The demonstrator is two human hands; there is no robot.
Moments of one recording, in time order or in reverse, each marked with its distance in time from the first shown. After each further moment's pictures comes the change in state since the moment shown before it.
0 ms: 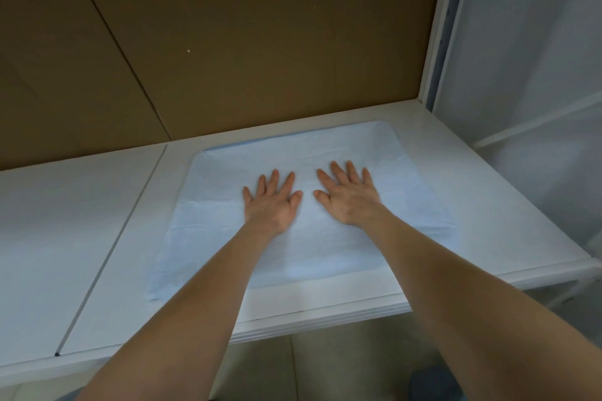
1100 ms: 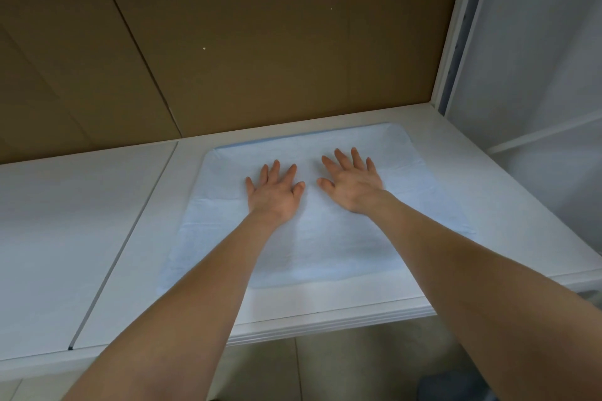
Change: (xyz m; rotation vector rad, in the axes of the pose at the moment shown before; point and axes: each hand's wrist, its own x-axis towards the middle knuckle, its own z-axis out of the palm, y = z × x) left_hand 0.007 -0.015 -0.015 -0.037 0.073 -0.033; right_hand 0.015 -0.016 -0.021 0.010 0.062 0.001
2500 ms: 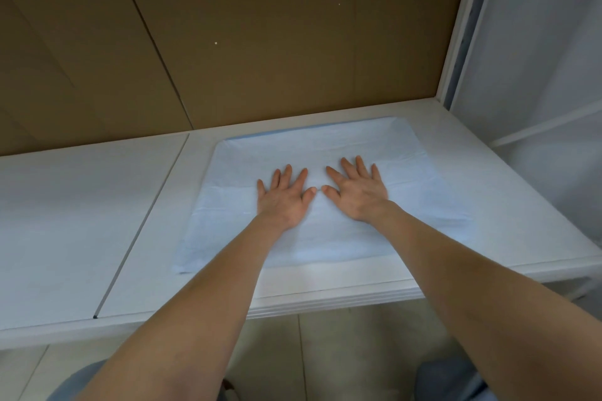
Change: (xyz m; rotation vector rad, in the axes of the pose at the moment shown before) left_hand -0.031 -0.001 0.009 0.016 -0.051 0.069; right_hand -0.026 -0.003 0.020 -0.002 -0.015 -0.038
